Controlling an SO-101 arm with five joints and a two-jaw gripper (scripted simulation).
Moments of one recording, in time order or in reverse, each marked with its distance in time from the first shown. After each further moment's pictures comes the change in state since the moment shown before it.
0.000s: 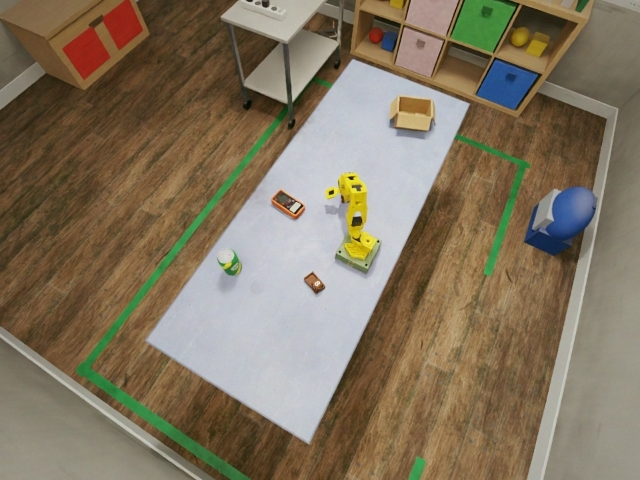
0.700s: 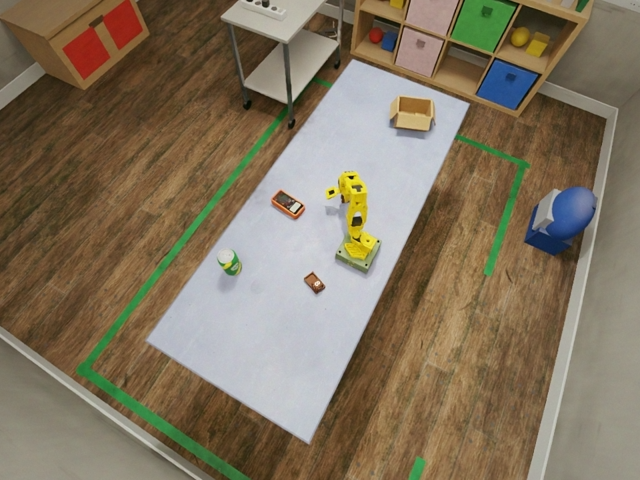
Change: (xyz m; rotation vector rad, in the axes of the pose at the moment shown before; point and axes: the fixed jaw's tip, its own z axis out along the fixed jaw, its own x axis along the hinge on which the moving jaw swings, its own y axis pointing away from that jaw) arm 0.000 0.005 -0.006 -0.035 0.000 0.000
